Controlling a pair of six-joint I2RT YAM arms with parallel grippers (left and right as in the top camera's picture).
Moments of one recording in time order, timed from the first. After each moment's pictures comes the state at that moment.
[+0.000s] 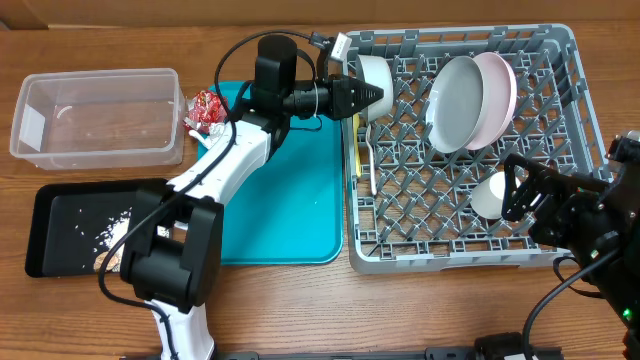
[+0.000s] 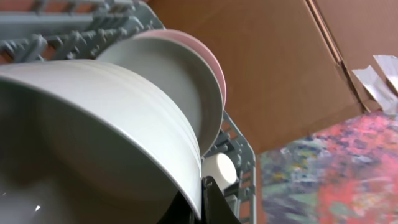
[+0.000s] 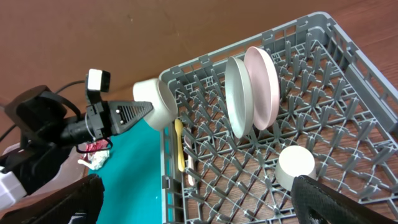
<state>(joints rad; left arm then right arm) -0.35 2.00 1.42 0.27 1.03 -0.62 0.14 0.91 1.63 -1.26 0.01 0.44</state>
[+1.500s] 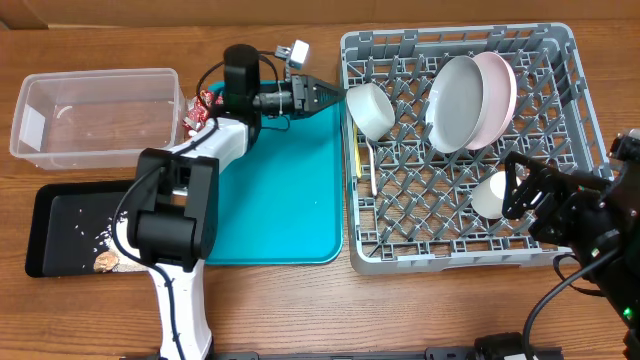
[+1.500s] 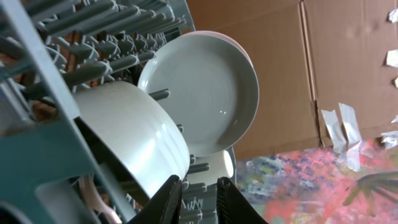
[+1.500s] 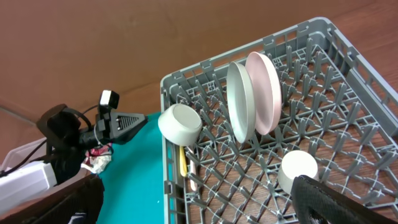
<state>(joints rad) -0.19 2.21 1.42 0.46 1.23 -0.92 0.14 0.91 1.63 -1.24 0.01 0.44</state>
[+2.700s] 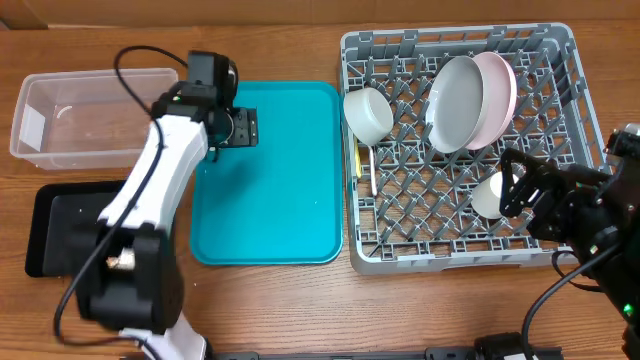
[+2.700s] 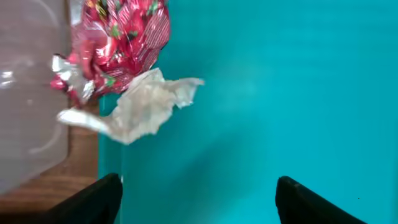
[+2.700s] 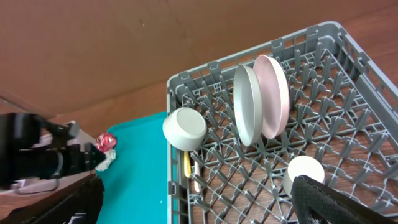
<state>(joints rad) -0.13 1.84 1.43 -0.76 -0.05 -0.18 0.14 0.92 1.63 -1.23 -0.01 0.41</state>
